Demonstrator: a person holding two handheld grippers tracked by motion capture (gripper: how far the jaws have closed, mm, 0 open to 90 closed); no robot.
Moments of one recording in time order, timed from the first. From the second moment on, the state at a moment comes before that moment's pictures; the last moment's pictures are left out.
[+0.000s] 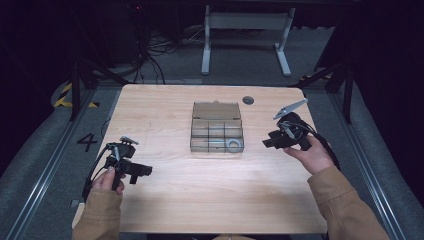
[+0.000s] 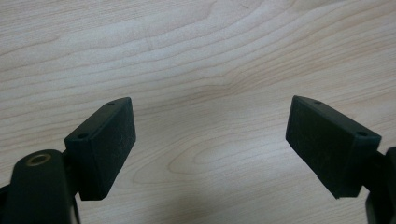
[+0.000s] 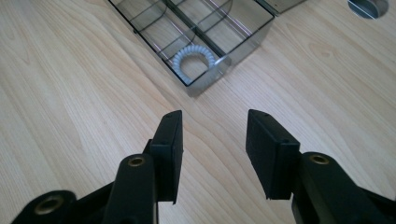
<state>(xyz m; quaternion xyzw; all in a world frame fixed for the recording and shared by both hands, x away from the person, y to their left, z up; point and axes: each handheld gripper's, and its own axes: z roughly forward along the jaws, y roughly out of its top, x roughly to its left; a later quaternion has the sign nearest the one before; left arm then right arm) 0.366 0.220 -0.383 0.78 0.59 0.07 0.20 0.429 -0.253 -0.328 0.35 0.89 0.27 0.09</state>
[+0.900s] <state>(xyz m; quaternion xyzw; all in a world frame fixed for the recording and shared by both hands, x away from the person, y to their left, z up) 0.367 0.221 -0.384 0.78 0.59 0.07 0.20 0.385 -0.308 -0.357 0.42 0.85 0.29 0.10</state>
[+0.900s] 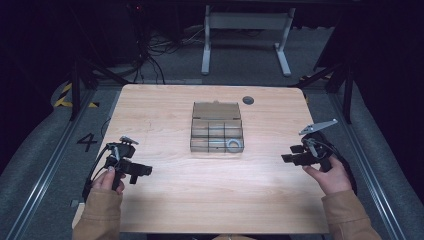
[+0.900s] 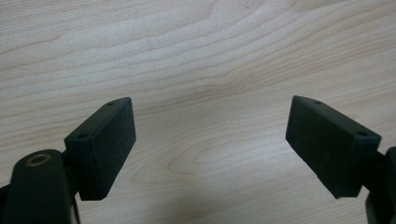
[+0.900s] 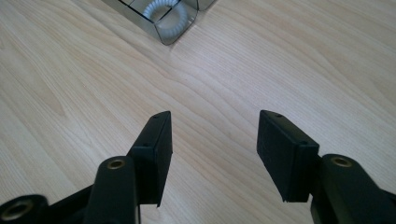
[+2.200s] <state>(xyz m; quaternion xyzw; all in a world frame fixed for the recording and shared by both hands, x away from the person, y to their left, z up) 0.367 0.221 -0.384 0.78 0.59 0.07 0.20 0.367 -0.316 -0.431 0.45 0.85 0.25 0.12</state>
